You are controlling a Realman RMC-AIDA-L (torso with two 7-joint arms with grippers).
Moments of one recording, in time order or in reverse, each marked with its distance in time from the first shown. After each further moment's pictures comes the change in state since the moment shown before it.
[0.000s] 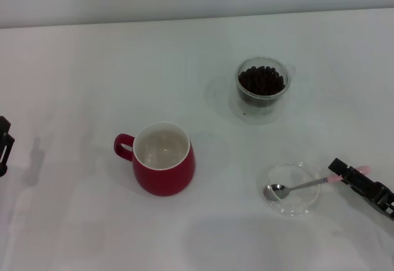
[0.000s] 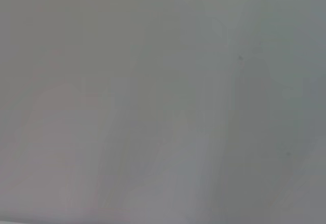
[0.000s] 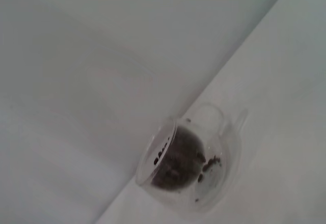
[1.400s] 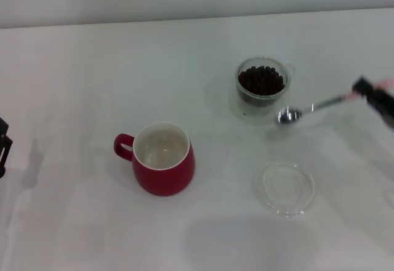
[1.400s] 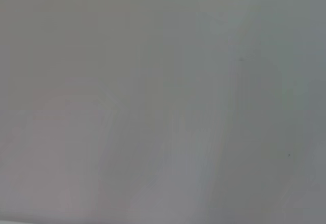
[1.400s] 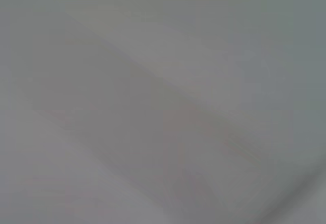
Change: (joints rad) left arm 0.008 0.000 0.000 0.000 0.000 0.009 0.000; right arm 0.082 -0.047 0.073 -0.146 0.052 -0.104 0.069
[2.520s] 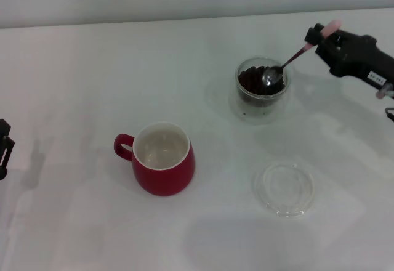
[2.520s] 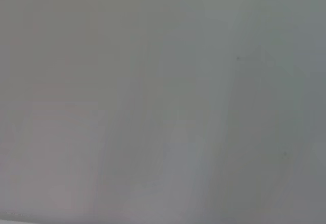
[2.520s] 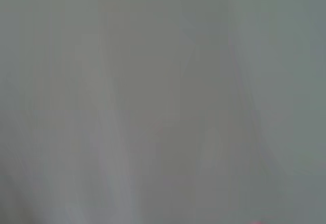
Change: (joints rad) left arm 0.002 0.000 0.004 0.000 0.007 0.001 0.000; right arm 0.163 -0.019 0.065 -0.205 -0.183 0.301 -0.472
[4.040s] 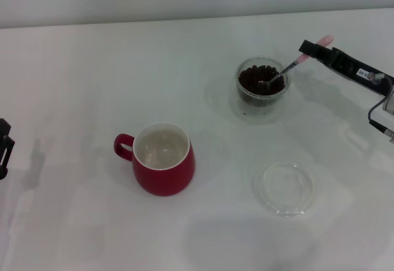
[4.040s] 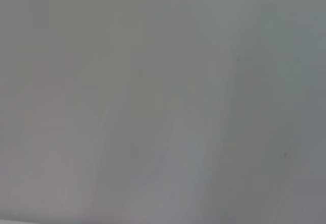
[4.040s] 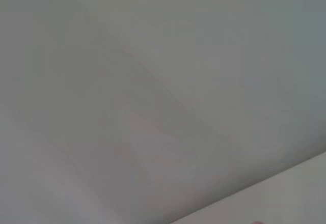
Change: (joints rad) left arm 0.000 -0.002 -0.003 0.003 0.000 0.000 0.000; right arm 0.037 0.022 0.000 -0.003 -0.057 0.226 0.599
